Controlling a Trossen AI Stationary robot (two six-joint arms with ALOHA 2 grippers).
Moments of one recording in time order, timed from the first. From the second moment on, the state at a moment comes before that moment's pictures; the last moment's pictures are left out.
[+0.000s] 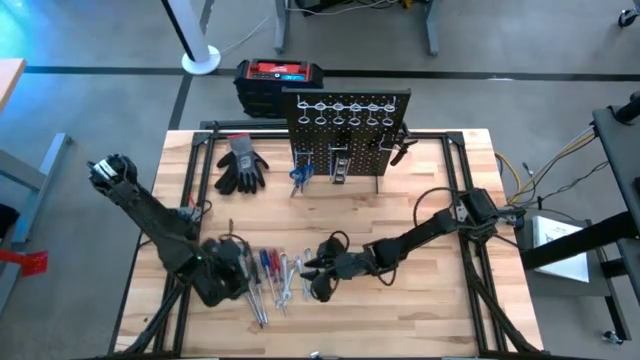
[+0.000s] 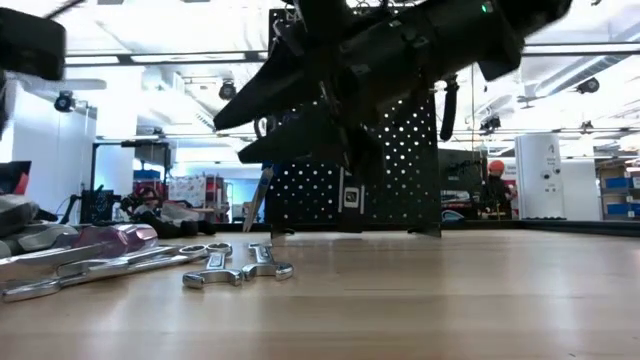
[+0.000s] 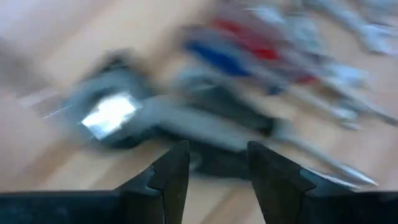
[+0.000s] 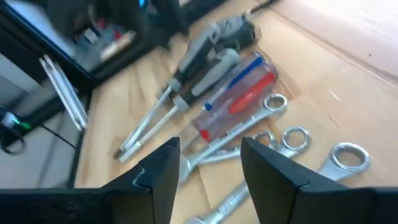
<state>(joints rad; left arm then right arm) -0.84 1.28 0.76 -0.88 -0.36 -1.62 0.36 2.02 1.13 0.41 0.29 0.71</state>
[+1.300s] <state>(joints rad) -0.70 1.58 0.92 -1.06 -0.28 -2.16 0.38 2.00 0.92 0.46 0.35 0.72</state>
